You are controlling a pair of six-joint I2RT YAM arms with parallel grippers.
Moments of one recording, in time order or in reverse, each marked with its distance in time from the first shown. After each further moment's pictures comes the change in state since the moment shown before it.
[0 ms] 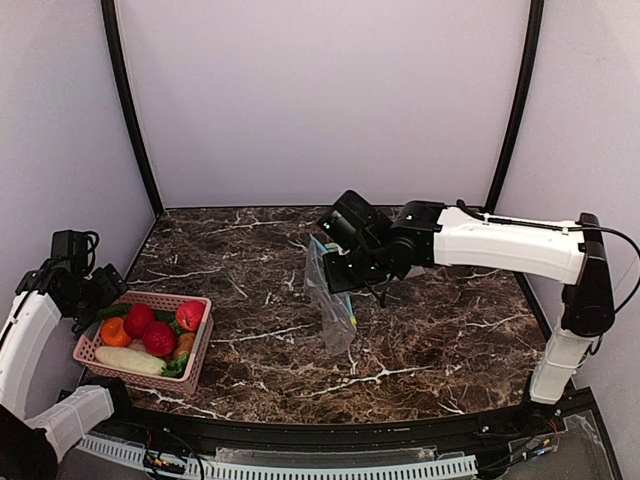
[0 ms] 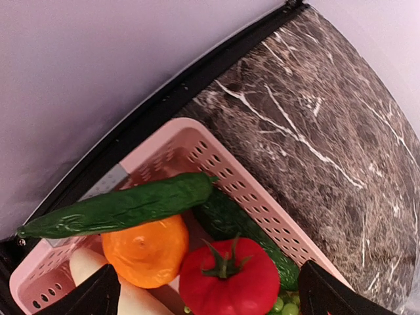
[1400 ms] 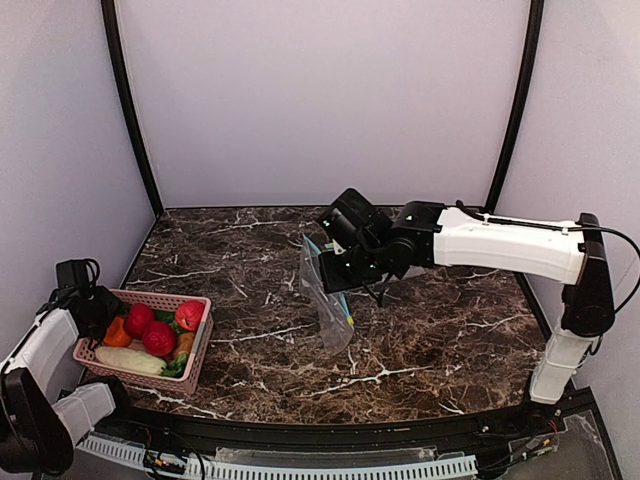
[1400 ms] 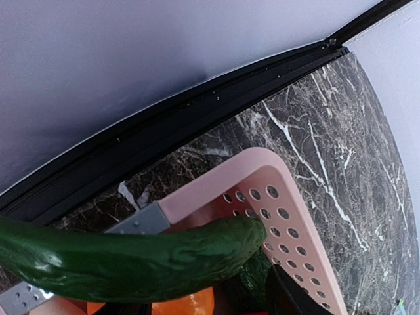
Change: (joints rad) left arm 0.240 0.044 -0.299 0.427 0.123 -0.109; right arm 0.000 0.000 -0.003 0.044 -0.055 -0.019
